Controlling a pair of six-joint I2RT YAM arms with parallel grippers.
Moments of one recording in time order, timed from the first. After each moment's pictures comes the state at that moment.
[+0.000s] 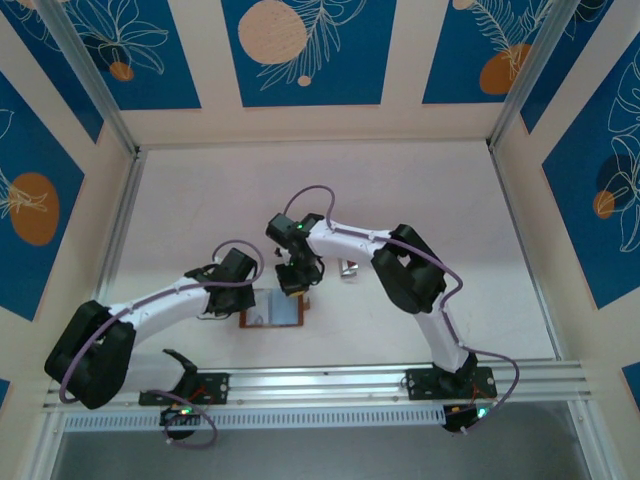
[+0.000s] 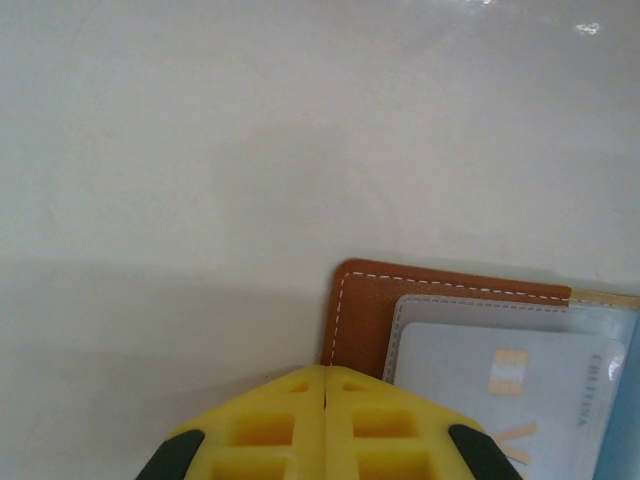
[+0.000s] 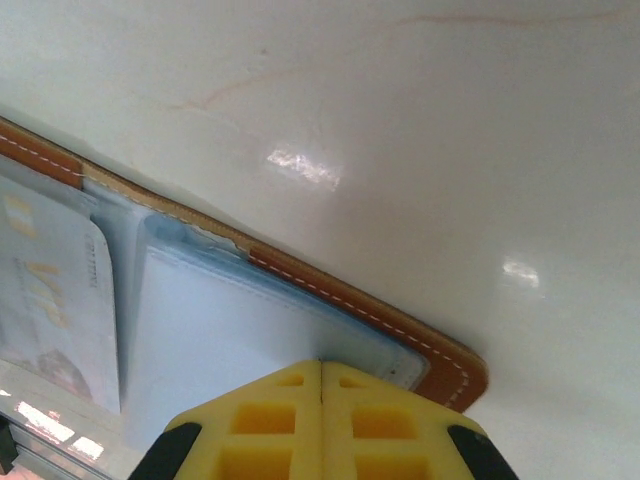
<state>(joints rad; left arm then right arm) -0.58 1.29 0.56 -0.53 -0.11 -0.77 0.90 2.16 1.62 -0.95 -0.32 0.54</state>
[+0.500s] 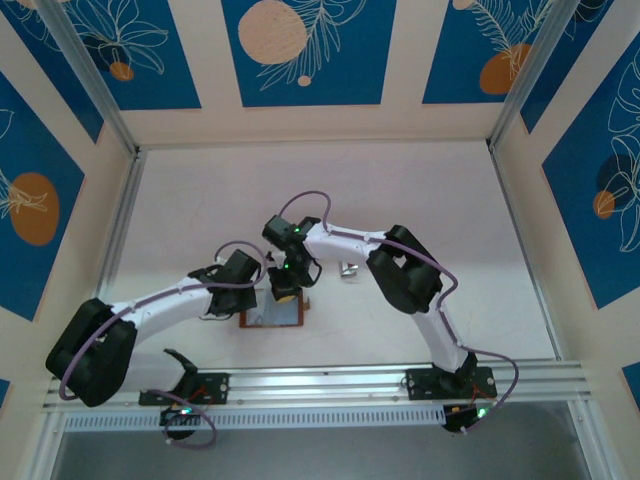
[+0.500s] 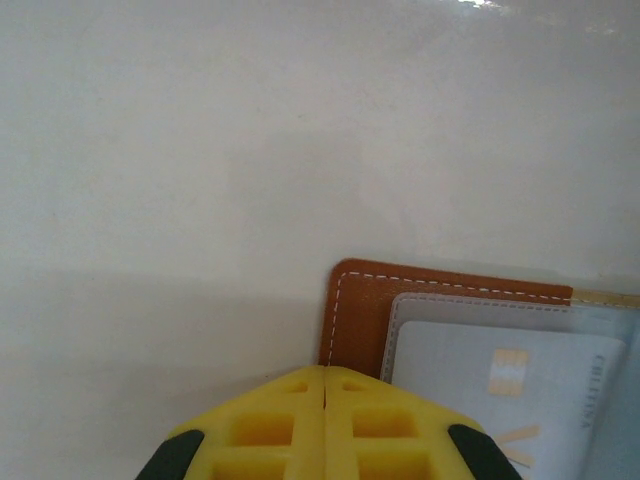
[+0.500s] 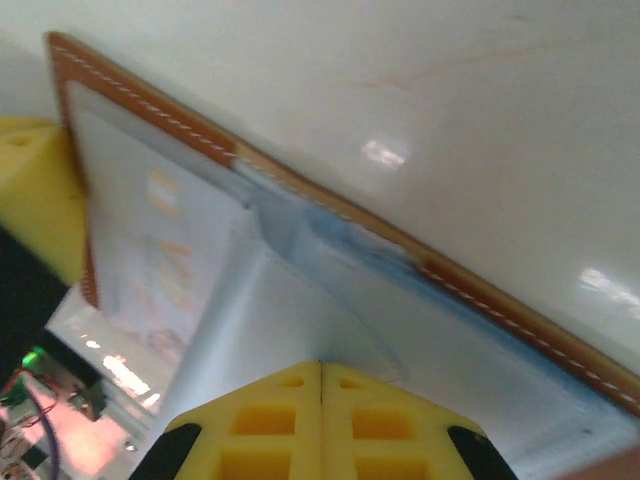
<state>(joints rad) -0.61 1.31 0.56 -0.53 -0.15 -0.78 0.91 2.18 1.62 -0.86 -0.50 0.55</state>
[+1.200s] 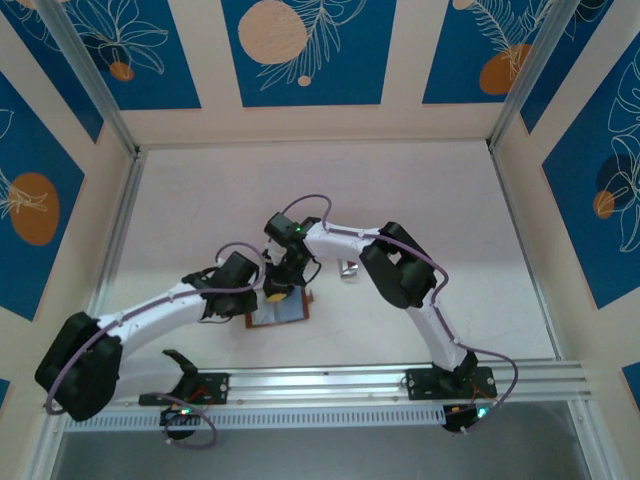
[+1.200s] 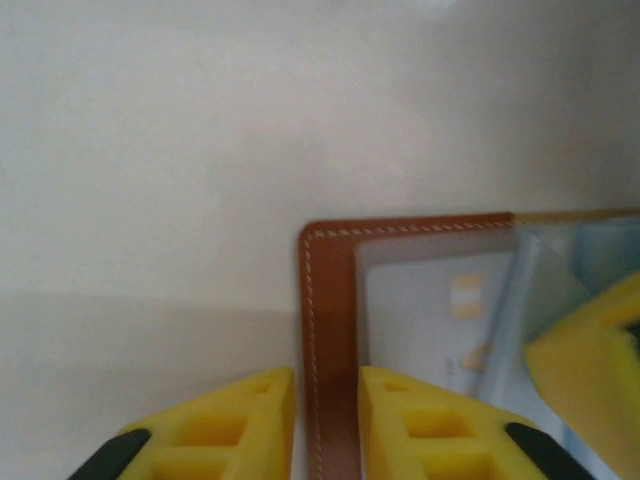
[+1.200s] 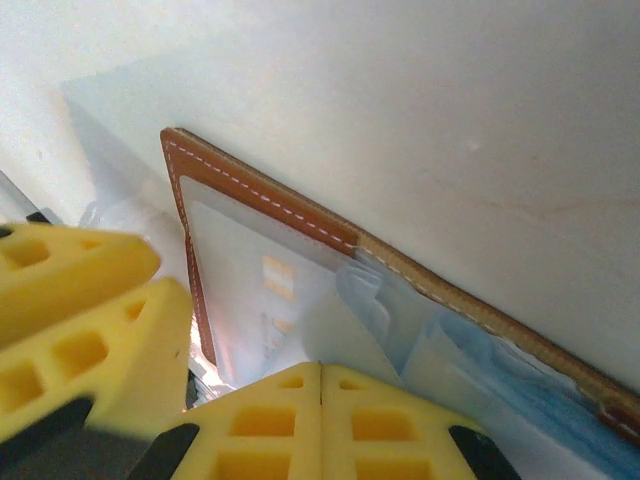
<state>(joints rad) -0.64 1.19 0.56 -0.58 -0.10 -0.77 0.87 2.24 1.63 -0.74 -0.69 0.62</state>
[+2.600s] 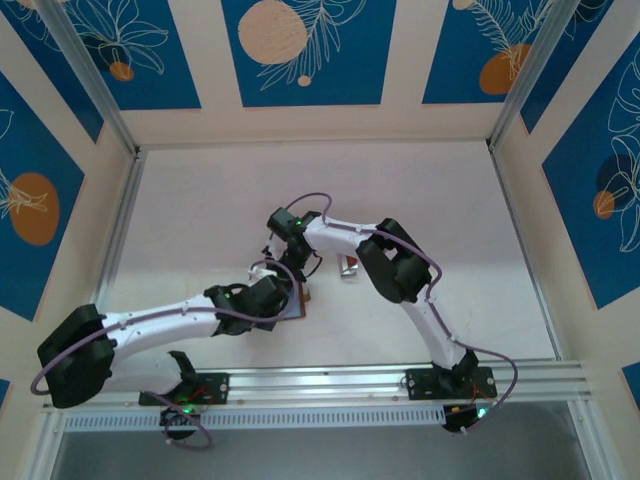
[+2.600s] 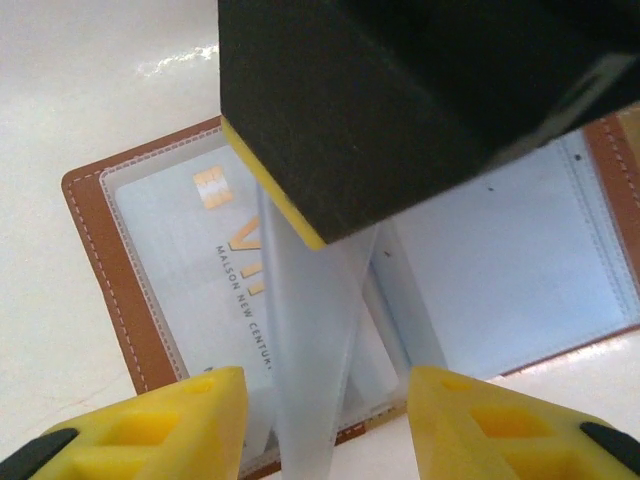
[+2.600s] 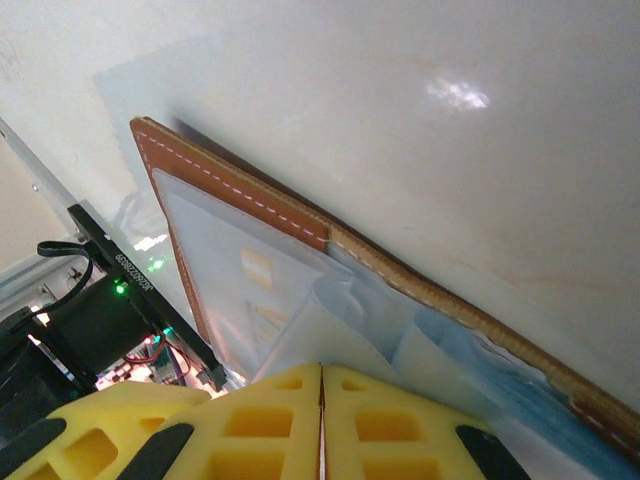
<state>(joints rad) -0.99 1.20 0.59 -0.59 -0.31 -0.67 0.84 2.31 1.71 -0.80 -0.79 0.58</state>
